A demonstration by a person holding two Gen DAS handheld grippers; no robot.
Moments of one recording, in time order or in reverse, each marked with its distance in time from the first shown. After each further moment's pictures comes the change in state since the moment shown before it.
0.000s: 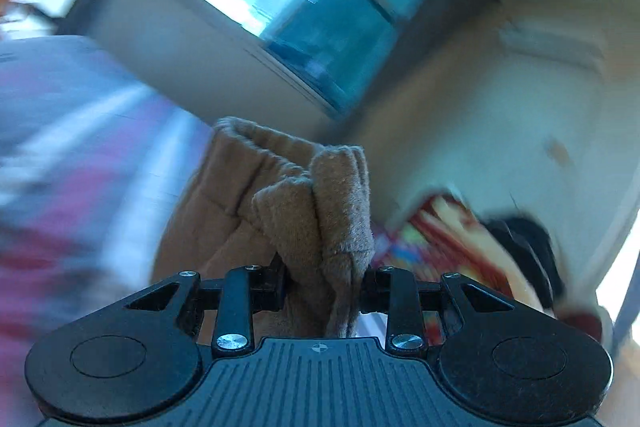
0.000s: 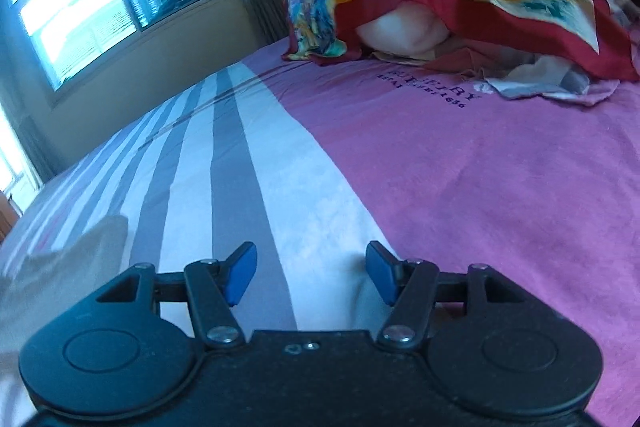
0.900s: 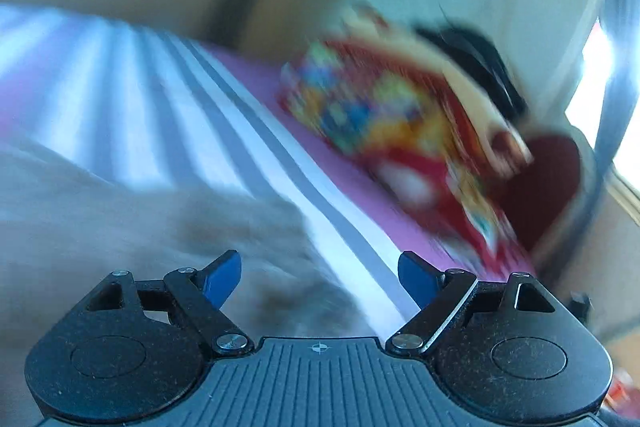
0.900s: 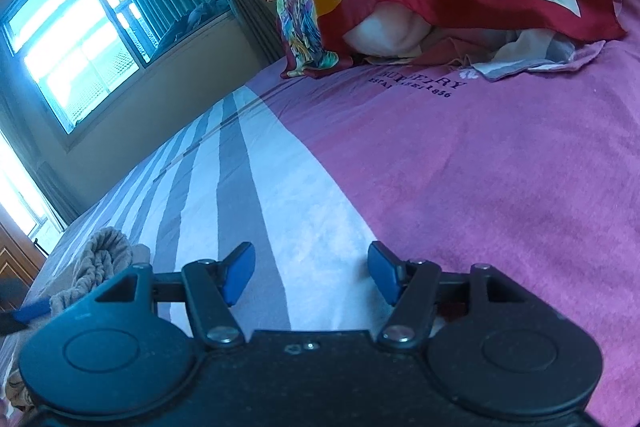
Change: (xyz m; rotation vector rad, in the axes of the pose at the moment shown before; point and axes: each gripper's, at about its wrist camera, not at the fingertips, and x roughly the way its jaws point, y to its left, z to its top) left arm 0.069 -0.124 -0.157 0.207 0.316 -0.101; right arm -0.011 -0.024 -0.003 0.145 -0.046 0.079
